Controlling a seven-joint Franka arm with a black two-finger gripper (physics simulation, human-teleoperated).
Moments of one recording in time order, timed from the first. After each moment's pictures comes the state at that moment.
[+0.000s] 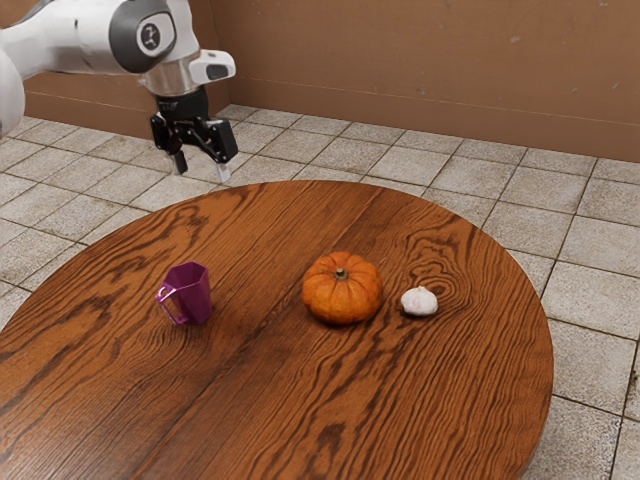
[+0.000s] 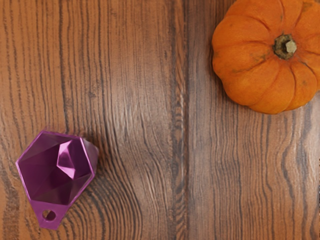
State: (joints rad) arm -0.20 0.20 0.30 -1.46 -0.09 1.65 0.10
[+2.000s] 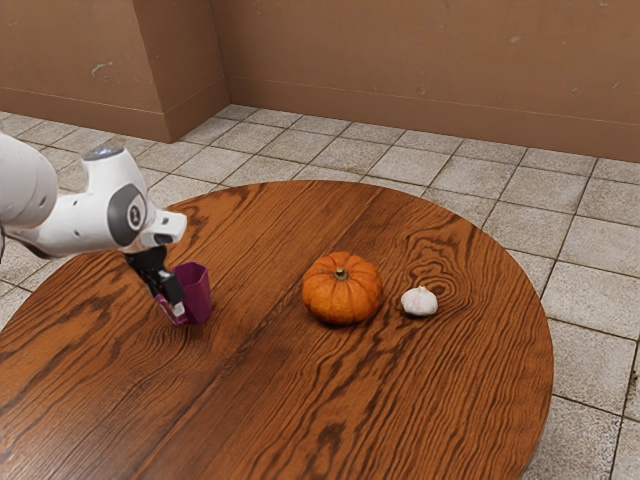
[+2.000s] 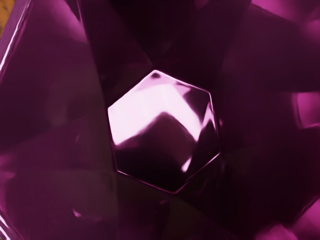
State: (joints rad) arm -0.08 0.34 0.38 -2.04 -0.29 2.34 0.82
